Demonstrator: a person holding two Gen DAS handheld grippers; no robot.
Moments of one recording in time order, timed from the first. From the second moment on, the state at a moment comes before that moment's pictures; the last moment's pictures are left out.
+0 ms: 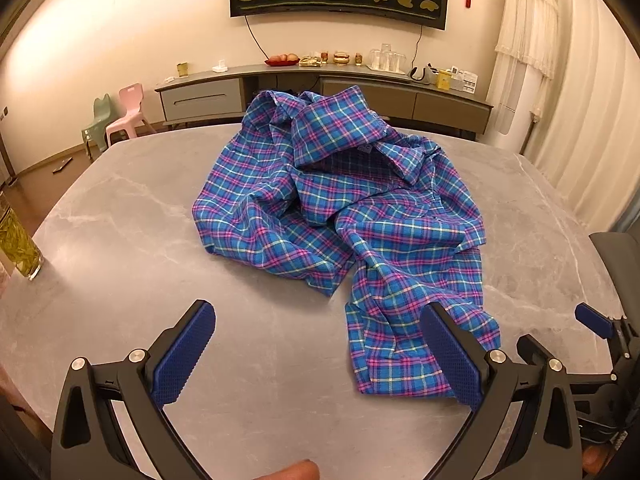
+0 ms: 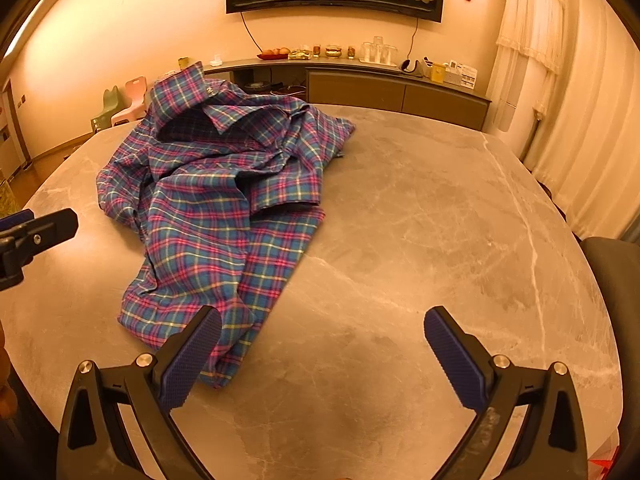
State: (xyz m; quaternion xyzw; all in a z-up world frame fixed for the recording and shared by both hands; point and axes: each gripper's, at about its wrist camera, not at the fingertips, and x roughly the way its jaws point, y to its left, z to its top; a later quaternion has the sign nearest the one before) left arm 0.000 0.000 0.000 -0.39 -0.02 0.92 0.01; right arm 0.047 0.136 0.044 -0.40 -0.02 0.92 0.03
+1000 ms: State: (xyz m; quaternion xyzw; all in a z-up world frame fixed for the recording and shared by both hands) left arm 0.016 -0.002 0.002 -0.39 -0.01 0.92 0.06; right arm 0.035 0.108 0.063 -0.39 -0.04 0.92 0.01
